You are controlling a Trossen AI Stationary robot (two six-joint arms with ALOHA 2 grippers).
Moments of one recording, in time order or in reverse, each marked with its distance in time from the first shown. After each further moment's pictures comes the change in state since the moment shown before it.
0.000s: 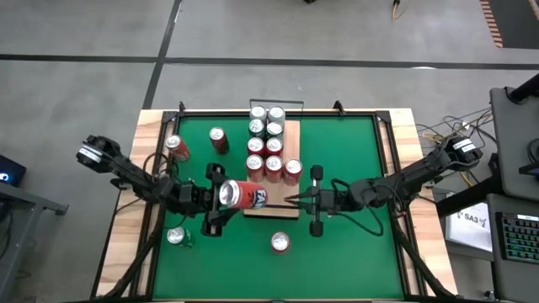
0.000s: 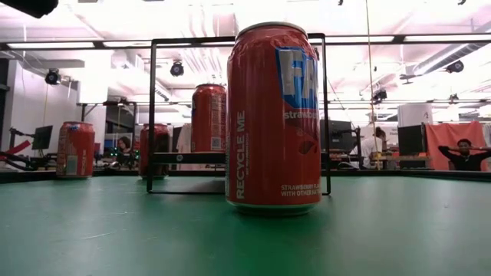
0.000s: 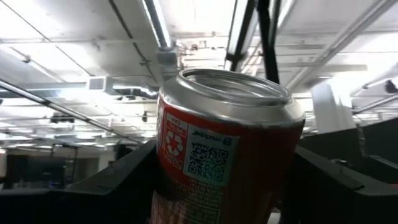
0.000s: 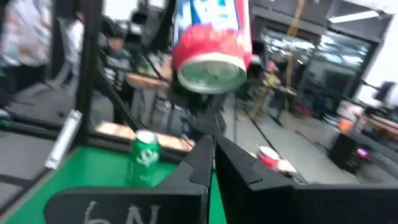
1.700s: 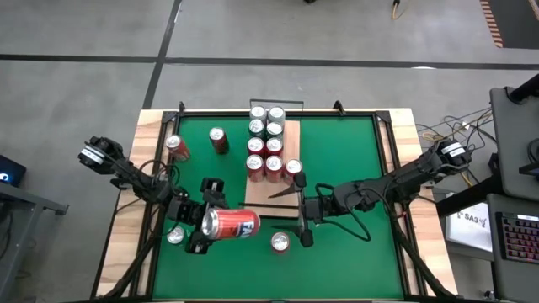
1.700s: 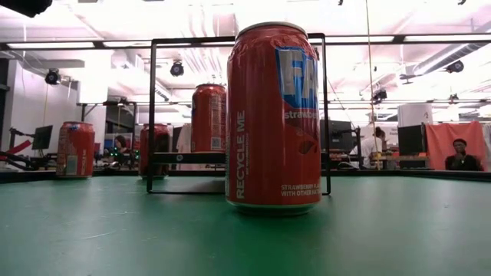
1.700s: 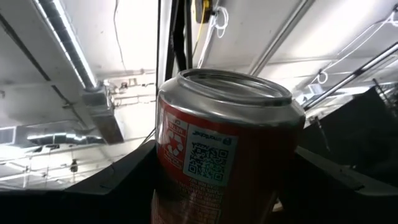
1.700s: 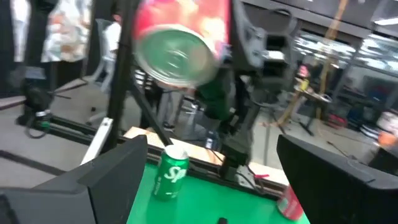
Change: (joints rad) left arm -0.035 0.034 -0.003 0.090 0.317 0.065; right arm -0.005 0.131 0.233 -0.143 -0.130 -0.004
